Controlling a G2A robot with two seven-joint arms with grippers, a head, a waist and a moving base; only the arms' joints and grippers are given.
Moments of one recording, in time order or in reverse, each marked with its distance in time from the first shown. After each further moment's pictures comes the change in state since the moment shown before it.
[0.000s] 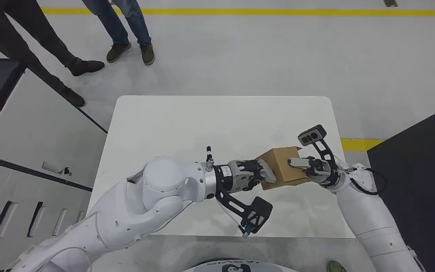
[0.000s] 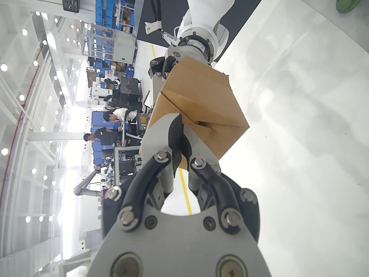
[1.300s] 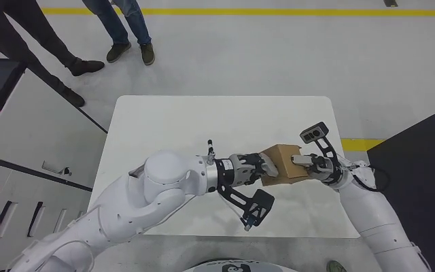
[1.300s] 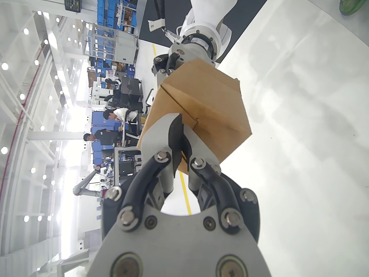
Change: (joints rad) left arm -0.035 -0.018 -0.014 0.022 -0.032 -0.002 -0.006; right arm 0.032 0.040 -0.029 0.023 0.043 -0.008 0.000
